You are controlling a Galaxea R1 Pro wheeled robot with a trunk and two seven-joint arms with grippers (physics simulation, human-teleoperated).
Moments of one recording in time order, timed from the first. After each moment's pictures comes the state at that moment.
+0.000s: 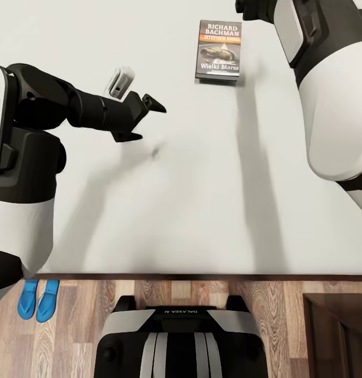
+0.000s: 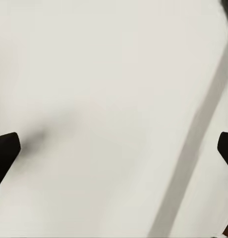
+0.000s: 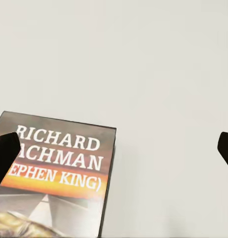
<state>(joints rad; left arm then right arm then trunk) -1.47 0.14 -0.35 -1.61 2.12 0.69 1.34 -2.07 0.11 -0.07 -0.46 0.16 0.42 -0.01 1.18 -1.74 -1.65</state>
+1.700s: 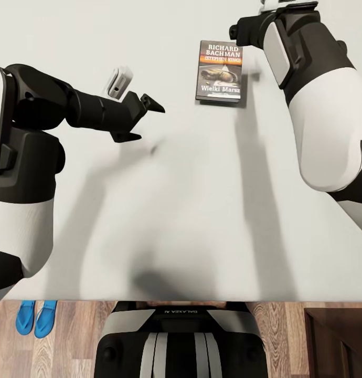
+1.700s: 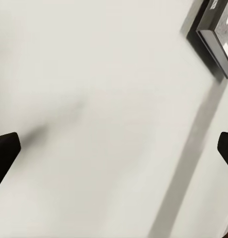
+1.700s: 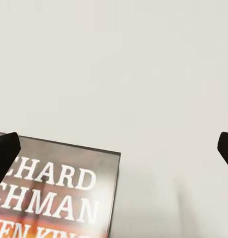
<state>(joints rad) -1.47 0.14 -0.34 -1.61 2.12 0.69 1.34 -2.01 0.11 -0.07 -0.44 0.16 0.40 0.00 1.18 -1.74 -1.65</state>
